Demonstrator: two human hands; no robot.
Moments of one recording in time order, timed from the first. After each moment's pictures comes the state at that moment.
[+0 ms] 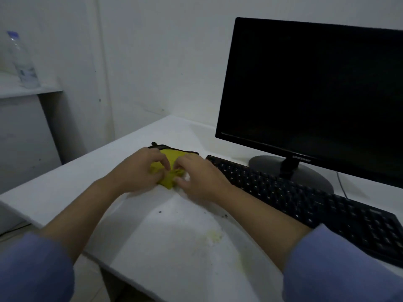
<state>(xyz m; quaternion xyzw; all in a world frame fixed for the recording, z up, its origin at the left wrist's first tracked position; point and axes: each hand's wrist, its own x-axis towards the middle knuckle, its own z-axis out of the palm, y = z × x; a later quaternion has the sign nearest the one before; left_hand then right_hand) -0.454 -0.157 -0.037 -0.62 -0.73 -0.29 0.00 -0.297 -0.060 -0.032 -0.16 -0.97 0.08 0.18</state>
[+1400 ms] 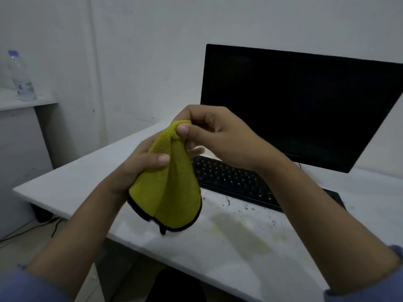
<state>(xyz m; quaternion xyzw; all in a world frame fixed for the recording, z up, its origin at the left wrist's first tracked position) -0.326 -0.240 0.033 -0.61 -0.31 -0.62 -0.38 -0.181 -0.152 0.106 0.00 -0.89 0.38 0.23</state>
